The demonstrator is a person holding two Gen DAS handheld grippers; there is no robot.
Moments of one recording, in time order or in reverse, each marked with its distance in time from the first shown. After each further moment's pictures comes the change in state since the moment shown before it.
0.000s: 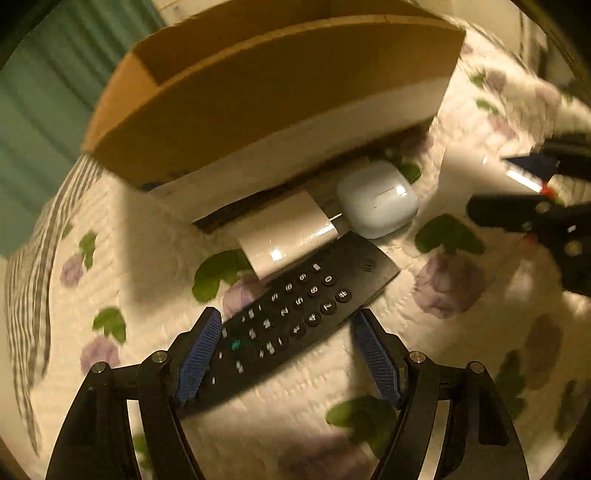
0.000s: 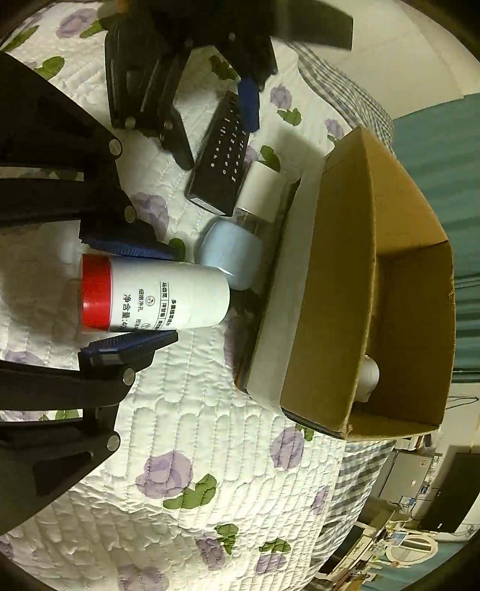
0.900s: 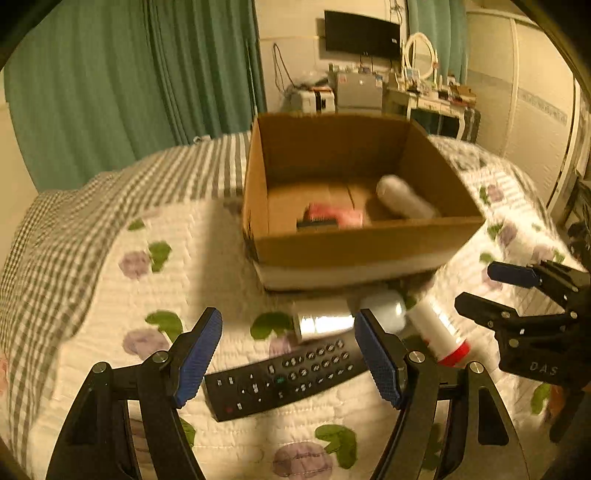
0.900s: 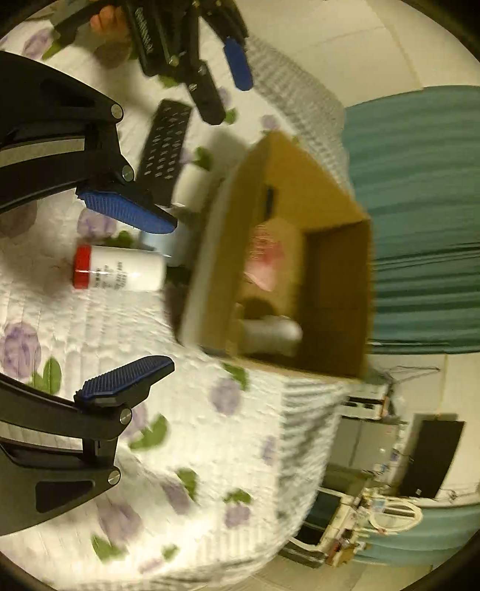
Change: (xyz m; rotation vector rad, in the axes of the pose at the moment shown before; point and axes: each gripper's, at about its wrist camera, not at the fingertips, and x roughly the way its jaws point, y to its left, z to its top) left arm -0.078 0.049 0.001 -0.385 -0.247 -0.002; right arm -0.040 -0.003 0.024 0.048 -0.164 -0.069
